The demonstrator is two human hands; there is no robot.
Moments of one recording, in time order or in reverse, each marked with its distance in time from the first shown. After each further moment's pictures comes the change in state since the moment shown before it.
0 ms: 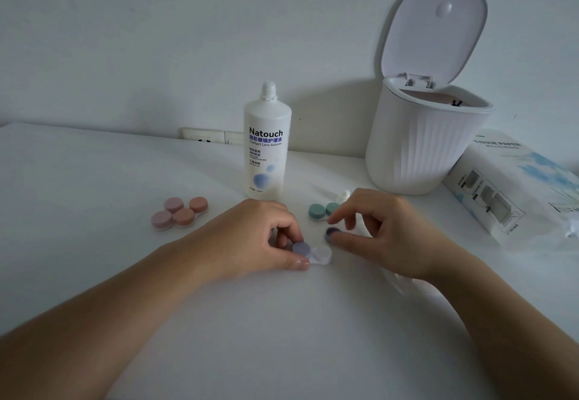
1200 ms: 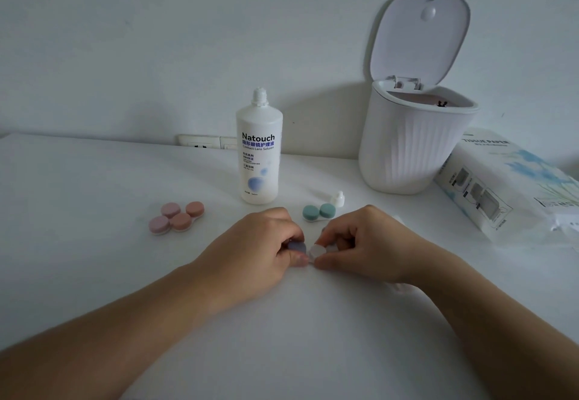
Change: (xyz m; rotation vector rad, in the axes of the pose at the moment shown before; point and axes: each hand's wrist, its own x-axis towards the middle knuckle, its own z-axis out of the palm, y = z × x) left_hand -0.008 0.014 0.023 0.143 0.141 0.019; right_hand 0.001 -0.009 0.010 0.025 -0.215 0.147
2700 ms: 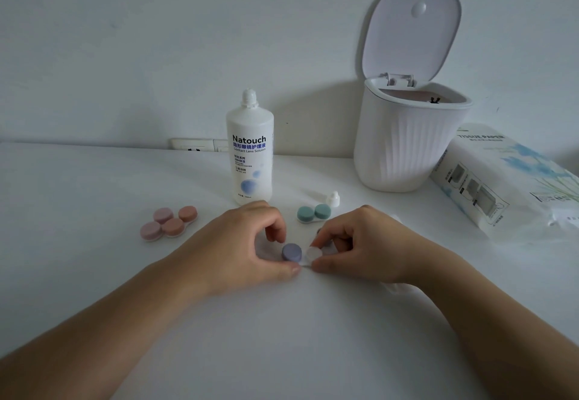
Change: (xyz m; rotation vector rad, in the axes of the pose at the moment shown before) left_hand -0.001 -0.011 -0.017 -0.031 0.014 0.002; right_hand -0.002 0.003 -0.005 -0.052 -0.034 -0.003
